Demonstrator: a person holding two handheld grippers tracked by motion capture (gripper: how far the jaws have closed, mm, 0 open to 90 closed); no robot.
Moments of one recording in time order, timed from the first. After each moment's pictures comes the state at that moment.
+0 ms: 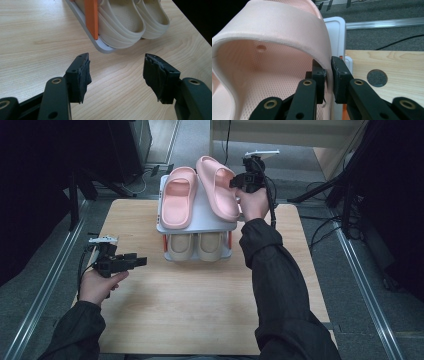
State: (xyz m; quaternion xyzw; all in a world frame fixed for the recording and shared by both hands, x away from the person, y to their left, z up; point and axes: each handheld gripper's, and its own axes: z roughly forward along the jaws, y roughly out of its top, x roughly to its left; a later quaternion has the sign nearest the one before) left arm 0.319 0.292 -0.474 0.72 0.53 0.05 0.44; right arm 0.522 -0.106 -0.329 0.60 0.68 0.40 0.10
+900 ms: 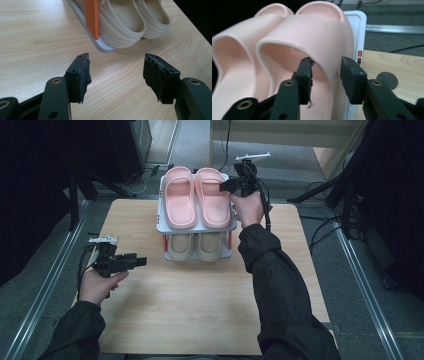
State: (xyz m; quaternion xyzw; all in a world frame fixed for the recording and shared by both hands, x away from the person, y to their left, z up) left arm 0.319 0.292 -0.474 0.72 0.53 0.04 0.44; right arm 0.511 -0.093 -0.333 0.55 0.72 0.41 0.10
